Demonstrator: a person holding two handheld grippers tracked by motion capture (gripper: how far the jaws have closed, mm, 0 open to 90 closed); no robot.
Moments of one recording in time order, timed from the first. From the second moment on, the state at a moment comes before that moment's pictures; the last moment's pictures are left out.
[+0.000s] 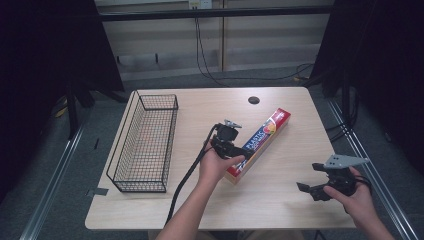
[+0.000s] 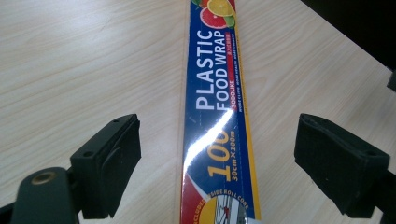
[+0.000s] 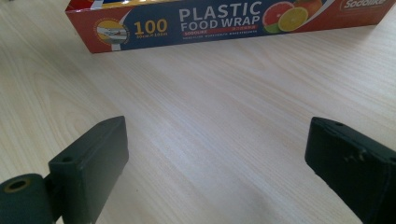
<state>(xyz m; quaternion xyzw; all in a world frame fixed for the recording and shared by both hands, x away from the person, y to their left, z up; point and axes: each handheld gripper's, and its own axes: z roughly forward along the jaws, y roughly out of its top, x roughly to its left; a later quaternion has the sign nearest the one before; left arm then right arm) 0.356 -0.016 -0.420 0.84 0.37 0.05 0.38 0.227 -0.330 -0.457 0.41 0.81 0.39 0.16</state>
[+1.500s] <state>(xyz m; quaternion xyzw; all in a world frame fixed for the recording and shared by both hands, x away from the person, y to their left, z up) 0.397 -0.079 -0.435 0.86 0.37 0.03 0.34 0.228 -0.332 -0.456 0.41 0.81 0.39 0.15</state>
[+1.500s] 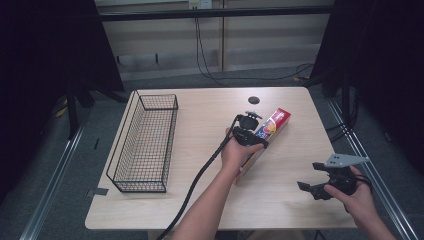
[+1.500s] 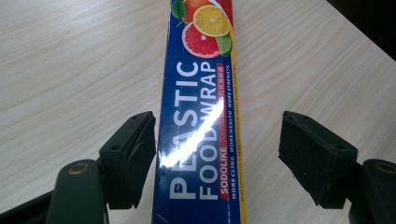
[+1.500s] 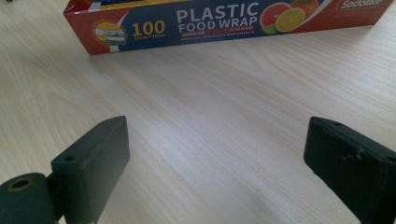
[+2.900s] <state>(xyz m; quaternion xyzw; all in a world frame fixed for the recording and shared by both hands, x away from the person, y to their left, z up) 0.413 -0.093 -0.454 0.86 0.39 0.01 0.31 0.231 -0.330 -0.457 0.41 0.81 0.39 0.15</state>
